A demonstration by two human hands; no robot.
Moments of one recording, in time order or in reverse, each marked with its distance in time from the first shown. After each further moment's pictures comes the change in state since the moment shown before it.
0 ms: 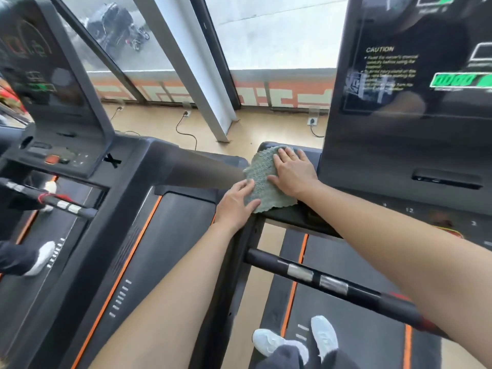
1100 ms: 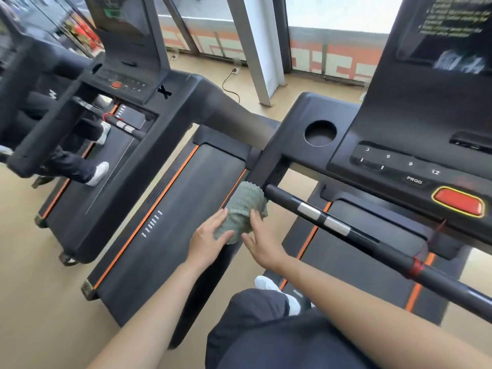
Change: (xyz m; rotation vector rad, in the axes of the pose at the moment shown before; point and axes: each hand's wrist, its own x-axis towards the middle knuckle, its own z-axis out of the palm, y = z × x) left_hand -0.280 -0.071 0.028 -0.204 0.159 -0.316; right_hand -0.252 -0.162 0.108 1.018 -0.285 -0.230
